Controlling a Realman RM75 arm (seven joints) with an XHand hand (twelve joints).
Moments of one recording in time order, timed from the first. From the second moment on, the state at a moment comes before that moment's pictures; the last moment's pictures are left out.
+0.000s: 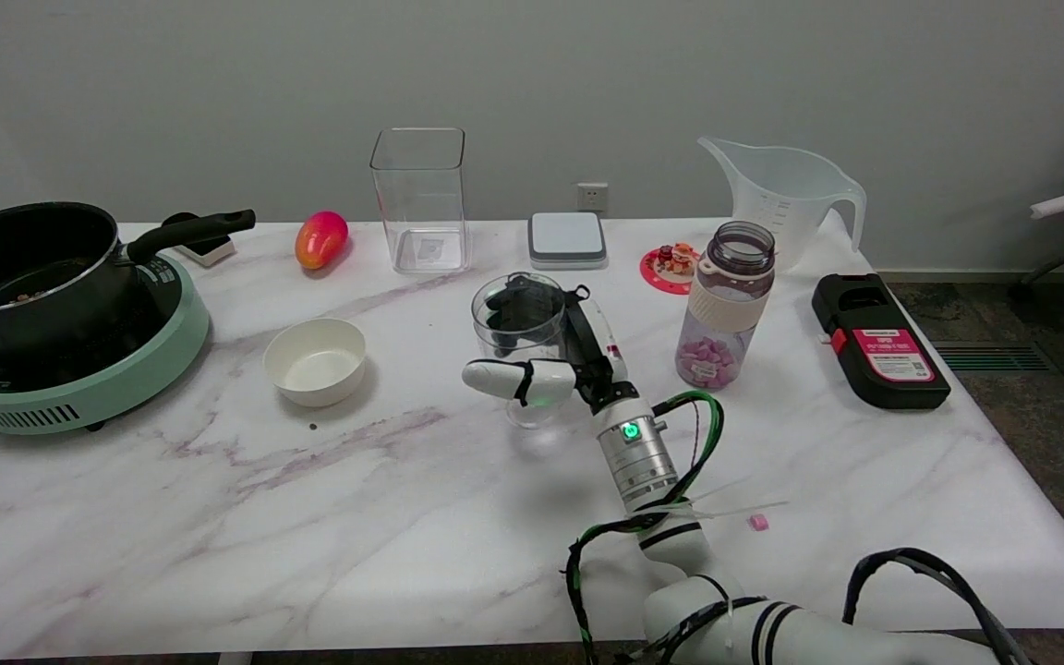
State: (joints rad) arm 0.27 -1.44 -2.24 0.72 0.79 1.11 1.13
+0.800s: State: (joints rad) arm 0.31 -1.52 -2.23 0.50 0.75 1.21 1.20
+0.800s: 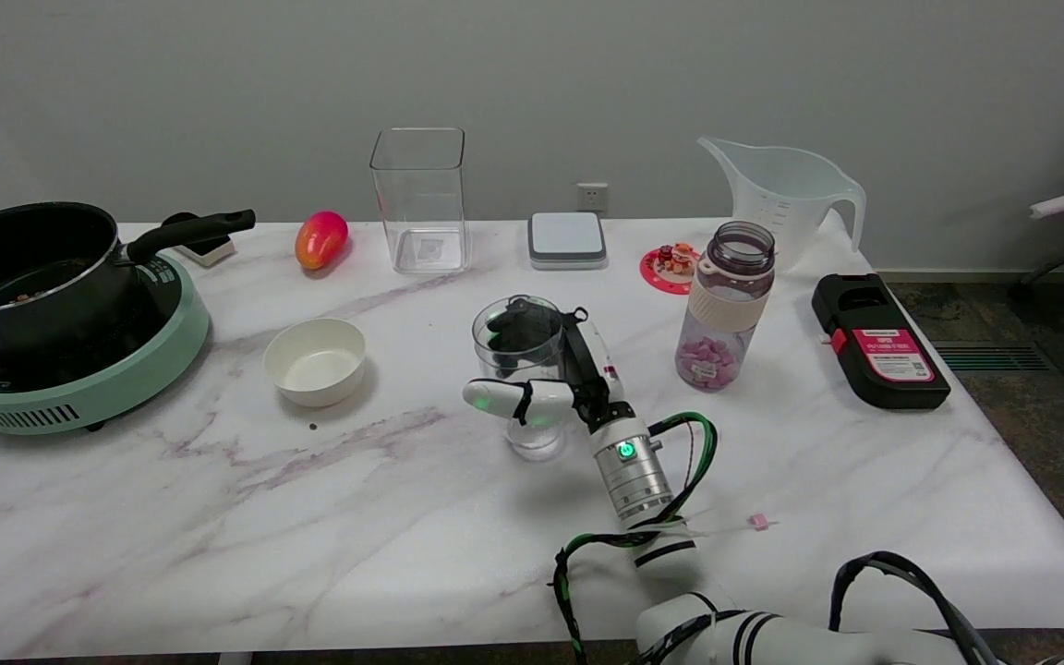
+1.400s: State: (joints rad) arm 0.29 -1.53 -2.23 0.46 0.74 1.23 1.22
